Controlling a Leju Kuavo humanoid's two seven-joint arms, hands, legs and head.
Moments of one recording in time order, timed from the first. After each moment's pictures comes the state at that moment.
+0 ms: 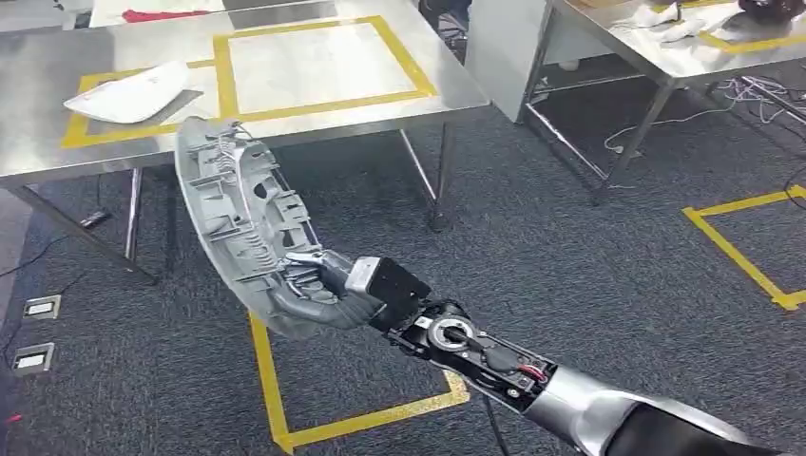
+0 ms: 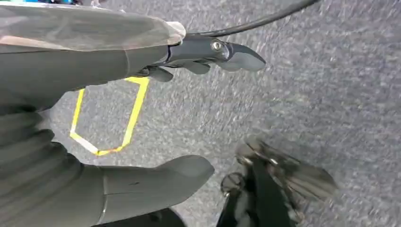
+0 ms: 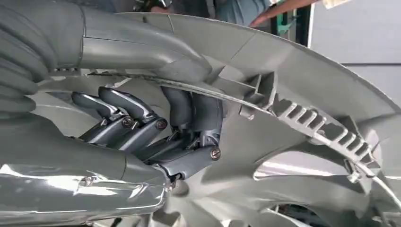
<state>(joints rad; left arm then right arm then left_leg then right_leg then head) -0.10 0.12 -0.99 -0.21 1.30 0.24 0.03 -0.42 0.07 0.80 -1.33 -0.39 0.07 -0.45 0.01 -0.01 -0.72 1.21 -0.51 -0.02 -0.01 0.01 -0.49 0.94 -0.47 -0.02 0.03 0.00</state>
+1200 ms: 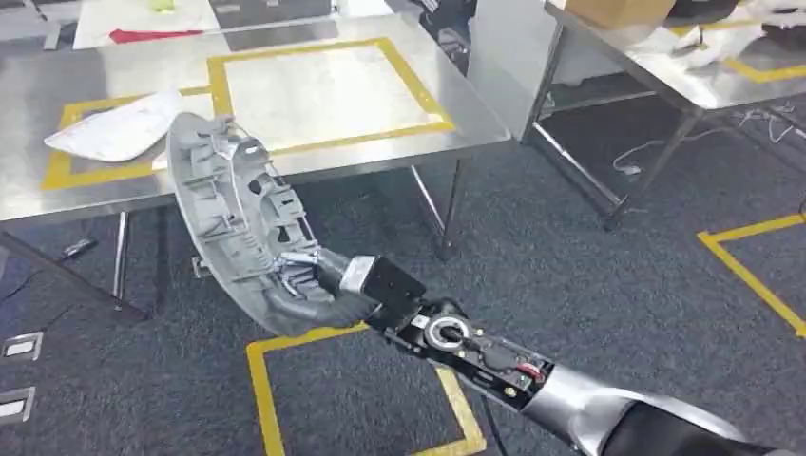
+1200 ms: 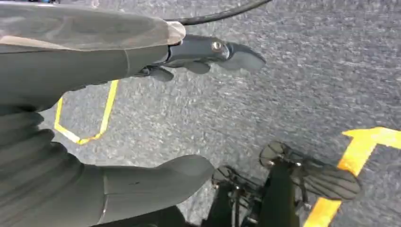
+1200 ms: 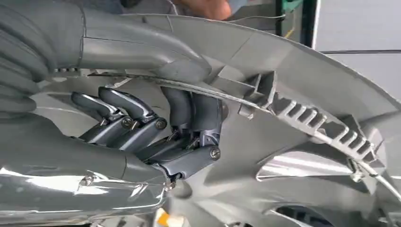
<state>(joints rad) -0.10 0.13 -0.99 -0.21 1.30 0.23 0.02 -0.42 0.07 0.80 -1.34 -0.38 0.06 -0.44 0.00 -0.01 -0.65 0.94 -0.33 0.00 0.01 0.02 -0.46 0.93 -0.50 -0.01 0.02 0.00</state>
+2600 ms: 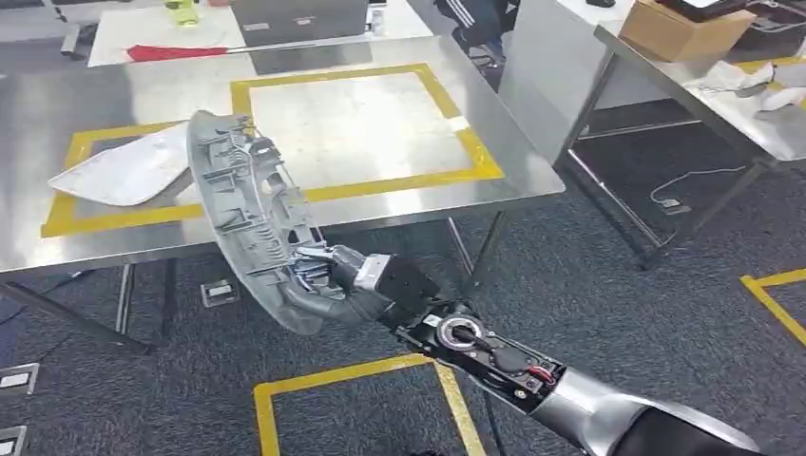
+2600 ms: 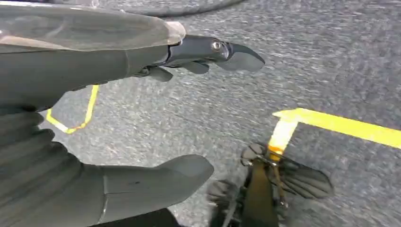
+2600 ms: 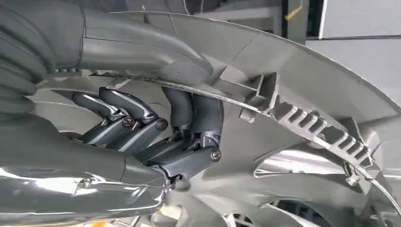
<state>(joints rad) -0.10 0.13 -0.99 -0.21 1.29 0.22 0.02 -0.43 0.07 0.79 -1.34 -0.37 0.04 -0.45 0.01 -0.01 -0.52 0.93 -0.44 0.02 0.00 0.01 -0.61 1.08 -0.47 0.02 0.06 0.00</state>
